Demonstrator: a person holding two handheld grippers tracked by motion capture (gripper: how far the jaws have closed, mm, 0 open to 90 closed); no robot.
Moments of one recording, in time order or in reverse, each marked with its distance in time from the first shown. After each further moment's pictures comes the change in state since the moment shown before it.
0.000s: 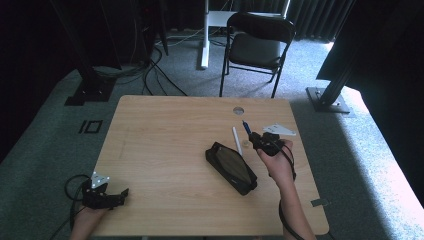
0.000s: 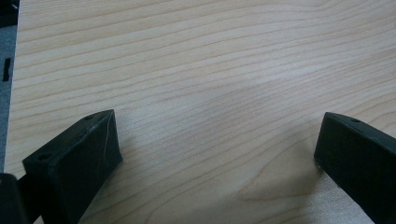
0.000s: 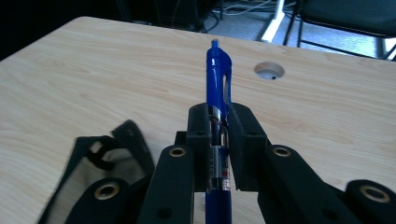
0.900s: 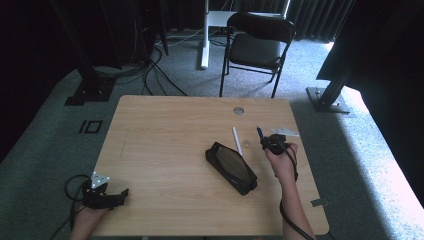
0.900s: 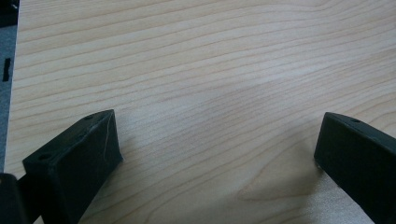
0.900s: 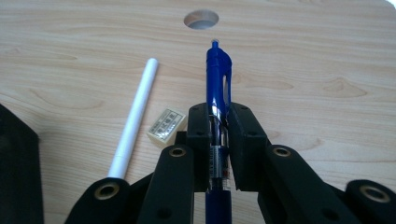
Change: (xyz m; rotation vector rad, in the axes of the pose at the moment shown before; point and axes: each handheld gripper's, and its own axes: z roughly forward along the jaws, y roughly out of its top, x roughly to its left) left arm 0.000 0.000 0.000 0.000 0.000 0.000; right arm -0.053 -0.036 0.037 0.102 -0.166 0.095
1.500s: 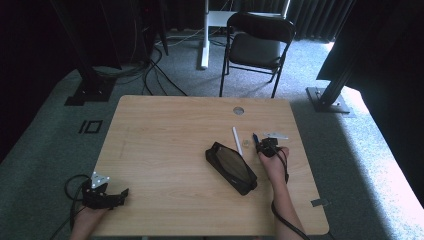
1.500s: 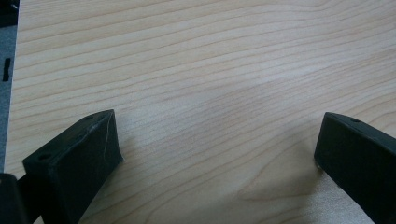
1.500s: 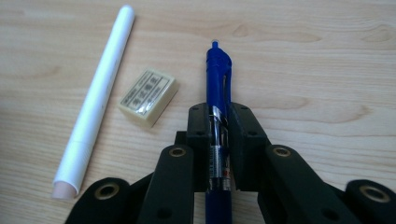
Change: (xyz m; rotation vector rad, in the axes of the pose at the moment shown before) left arm 0.000 0.000 0.000 0.000 0.000 0.000; right arm 0.003 -0.024 0.042 0.087 -0.042 0.024
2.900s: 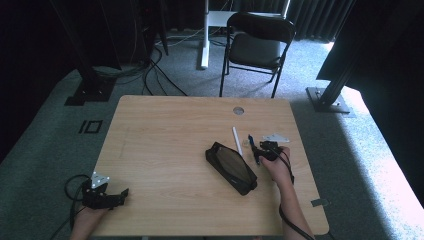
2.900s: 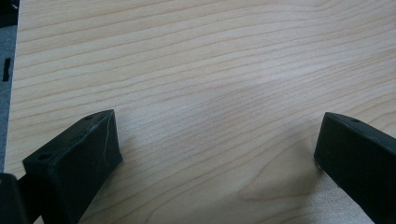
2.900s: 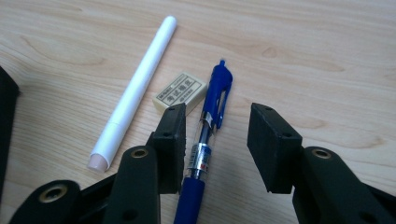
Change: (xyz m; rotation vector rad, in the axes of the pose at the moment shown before) left arm 0.000 0.000 0.000 0.000 0.000 0.000; right arm 0.000 -0.006 -0.007 -0.060 0.100 -0.145
